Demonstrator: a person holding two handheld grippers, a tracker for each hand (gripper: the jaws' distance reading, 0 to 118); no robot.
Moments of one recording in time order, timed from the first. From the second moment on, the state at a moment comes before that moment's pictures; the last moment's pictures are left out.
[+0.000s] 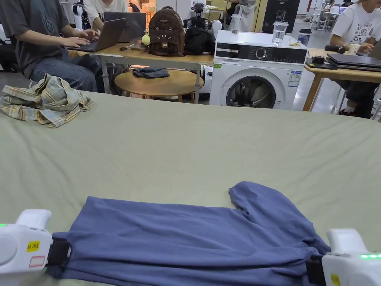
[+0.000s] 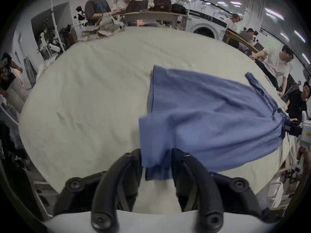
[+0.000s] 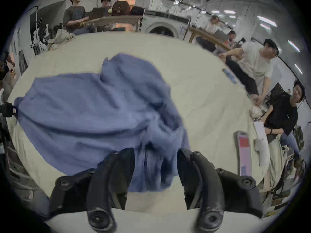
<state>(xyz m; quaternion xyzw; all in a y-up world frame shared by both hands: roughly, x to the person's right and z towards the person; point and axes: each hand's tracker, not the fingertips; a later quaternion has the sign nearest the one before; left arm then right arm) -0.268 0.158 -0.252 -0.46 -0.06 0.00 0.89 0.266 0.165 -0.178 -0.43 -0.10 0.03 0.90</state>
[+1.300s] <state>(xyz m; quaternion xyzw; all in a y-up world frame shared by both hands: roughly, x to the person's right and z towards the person) -0.256 0.140 -0.464 -0.58 -0.07 0.03 0.81 0.206 0.169 -0.281 -0.26 -0.05 -0.01 0.97</state>
